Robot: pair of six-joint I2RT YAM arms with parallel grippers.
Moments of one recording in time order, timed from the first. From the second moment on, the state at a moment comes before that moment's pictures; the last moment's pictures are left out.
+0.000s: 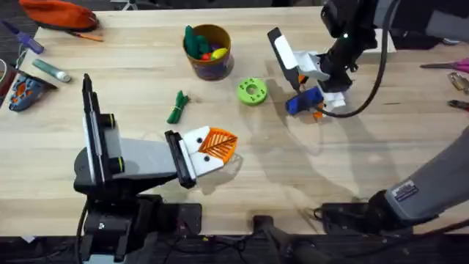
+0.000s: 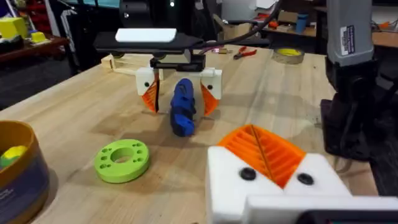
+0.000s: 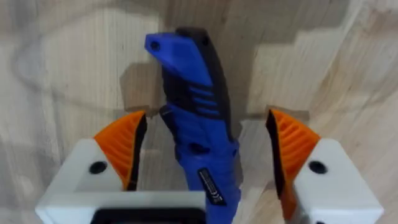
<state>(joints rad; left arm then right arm) -0.02 0.01 0.01 -0.12 1.16 0.10 0.18 1.89 1.36 -1.06 -0.10 -1.61</state>
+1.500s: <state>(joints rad) -0.02 0.01 0.01 -0.12 1.16 0.10 0.22 0.93 1.51 -0.99 -0.31 -0.14</state>
